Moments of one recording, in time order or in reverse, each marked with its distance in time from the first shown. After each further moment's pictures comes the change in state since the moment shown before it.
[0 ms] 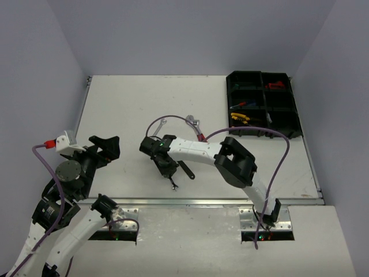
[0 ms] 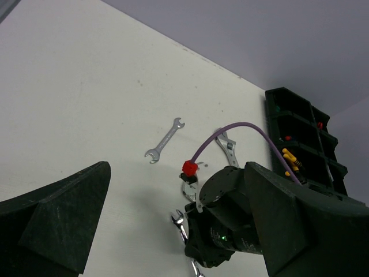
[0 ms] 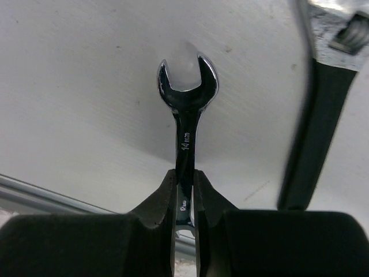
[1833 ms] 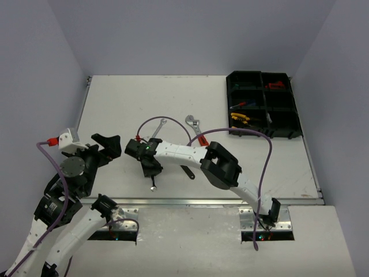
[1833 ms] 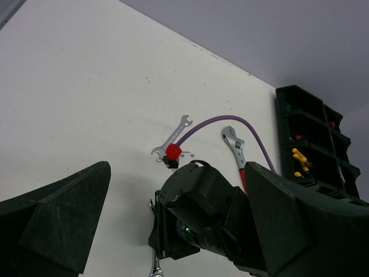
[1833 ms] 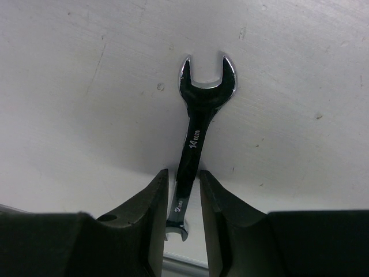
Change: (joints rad) left arm 0.000 0.036 0.000 -0.004 -0.021 -0.005; right arm 0.054 0.190 0.258 0.010 0.054 0.250
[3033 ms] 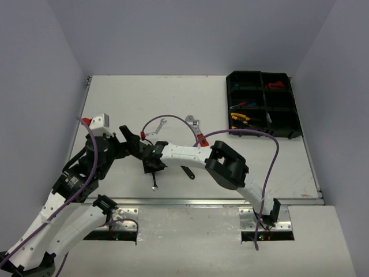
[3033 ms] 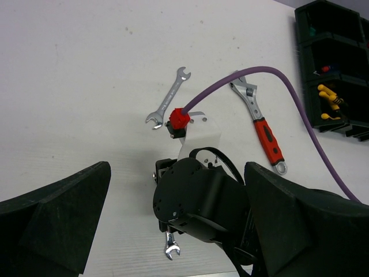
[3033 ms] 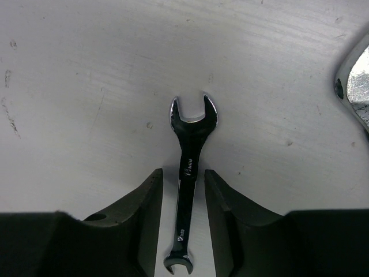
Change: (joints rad) left arm 0.000 0.254 0.000 0.055 0.174 0.082; right arm -0.004 -0.105 -0.193 0.228 0.131 0.049
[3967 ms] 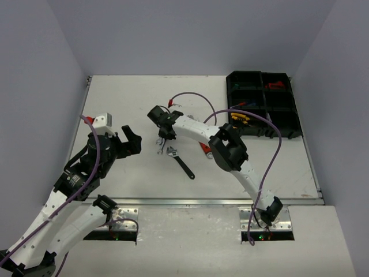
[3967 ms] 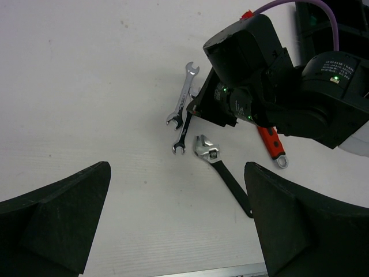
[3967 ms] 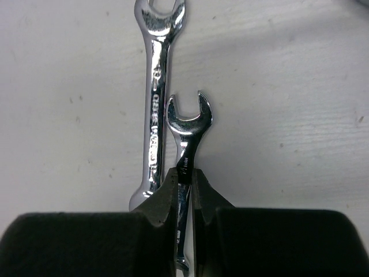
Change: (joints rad) left arm 0.005 0.020 0.000 0.001 0.028 0.011; right arm -0.288 0.146 0.250 -0.059 0.096 0.167
